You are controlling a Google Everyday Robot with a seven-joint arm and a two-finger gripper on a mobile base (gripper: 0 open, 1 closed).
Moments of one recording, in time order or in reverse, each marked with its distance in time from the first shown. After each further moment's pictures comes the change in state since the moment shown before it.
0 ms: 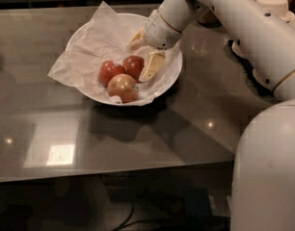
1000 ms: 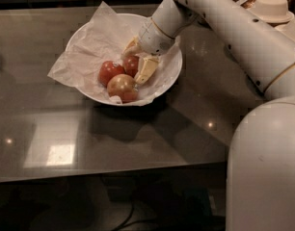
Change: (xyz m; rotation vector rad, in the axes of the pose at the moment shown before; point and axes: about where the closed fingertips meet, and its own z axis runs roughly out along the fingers) arm -0.002 -0.001 0.023 -0.026 -0.031 -0.002
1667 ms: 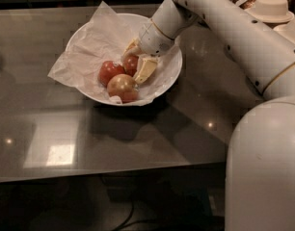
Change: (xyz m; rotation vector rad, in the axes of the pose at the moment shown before) arm 0.000 0.000 0.004 -0.007 -0.011 0.002
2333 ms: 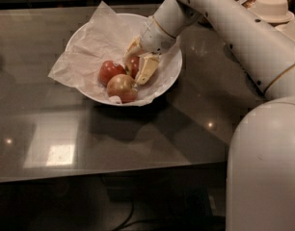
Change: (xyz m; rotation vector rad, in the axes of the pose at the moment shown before) arm -0.003 -0.002 -0.008 0.013 -0.013 0.007
